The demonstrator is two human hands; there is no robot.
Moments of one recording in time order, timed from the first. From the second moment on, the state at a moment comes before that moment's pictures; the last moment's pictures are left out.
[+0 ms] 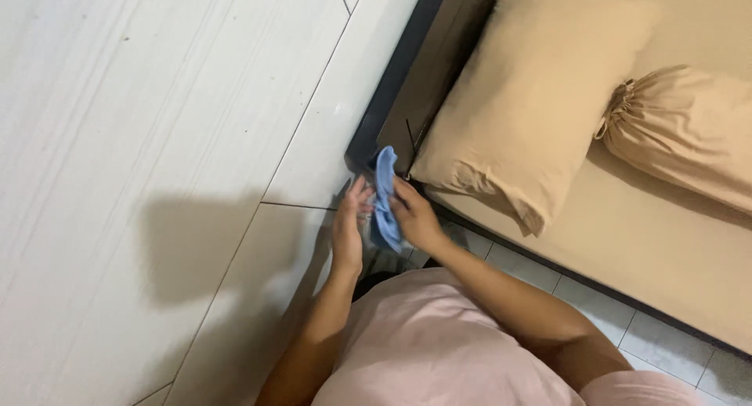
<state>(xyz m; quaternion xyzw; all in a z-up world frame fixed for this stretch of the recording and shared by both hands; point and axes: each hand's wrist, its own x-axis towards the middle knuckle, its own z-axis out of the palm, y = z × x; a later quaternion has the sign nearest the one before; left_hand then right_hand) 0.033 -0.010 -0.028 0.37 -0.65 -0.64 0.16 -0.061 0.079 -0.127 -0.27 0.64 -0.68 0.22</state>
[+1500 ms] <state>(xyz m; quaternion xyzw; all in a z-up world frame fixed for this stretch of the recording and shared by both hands) -0.003 0.006 -0.030 0.38 -0.75 -0.48 0.26 -0.199 0.046 0.057 -0.63 0.69 -0.33 -0.12</state>
